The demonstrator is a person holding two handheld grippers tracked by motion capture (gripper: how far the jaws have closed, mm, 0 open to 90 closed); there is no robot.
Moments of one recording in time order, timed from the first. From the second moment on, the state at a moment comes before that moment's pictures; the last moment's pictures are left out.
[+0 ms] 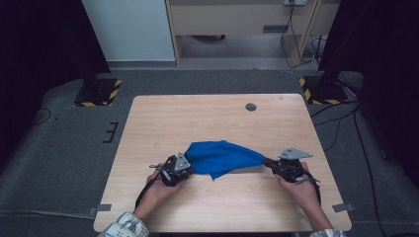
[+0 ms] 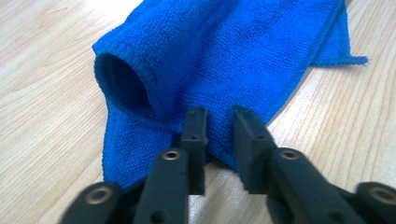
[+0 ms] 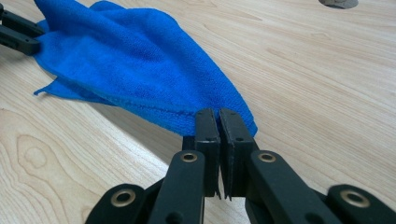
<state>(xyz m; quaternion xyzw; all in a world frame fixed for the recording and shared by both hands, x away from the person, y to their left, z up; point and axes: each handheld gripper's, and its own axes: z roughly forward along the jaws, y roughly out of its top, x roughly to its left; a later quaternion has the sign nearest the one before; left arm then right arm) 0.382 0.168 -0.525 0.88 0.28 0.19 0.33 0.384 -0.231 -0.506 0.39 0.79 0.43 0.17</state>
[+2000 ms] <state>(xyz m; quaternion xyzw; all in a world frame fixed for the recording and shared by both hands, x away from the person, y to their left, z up) 0.399 0.170 -0.452 0.80 0.32 0.20 0.46 0.388 -0.234 -0.453 0.39 0.76 0.48 0.20</state>
